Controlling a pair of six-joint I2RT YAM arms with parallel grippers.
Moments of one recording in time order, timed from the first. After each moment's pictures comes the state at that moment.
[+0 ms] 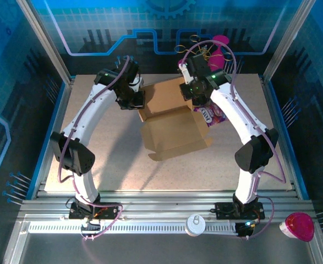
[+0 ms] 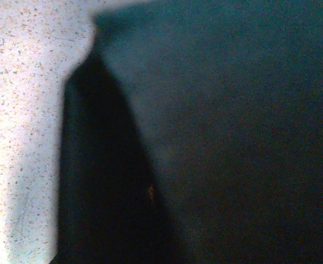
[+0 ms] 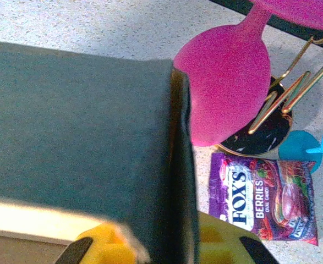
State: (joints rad) left arm -0.35 1.84 1.99 -1.31 0.17 -0.38; right arm 0.47 1.88 2.04 -1.07 0.12 0.03
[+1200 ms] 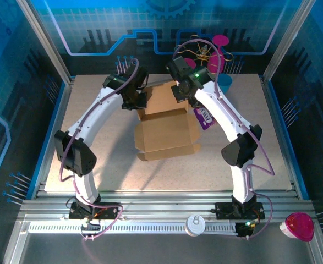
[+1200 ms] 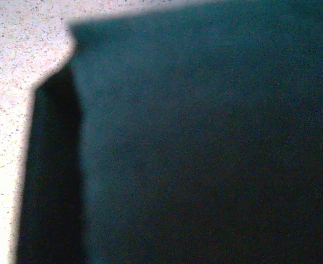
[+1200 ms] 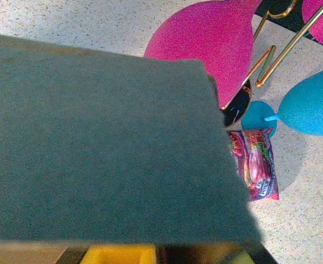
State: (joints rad) left arm -0.42 1.83 1.89 -1.19 -0.14 -0.43; right arm 0.59 2.04 2.30 -1.32 0.39 0.18
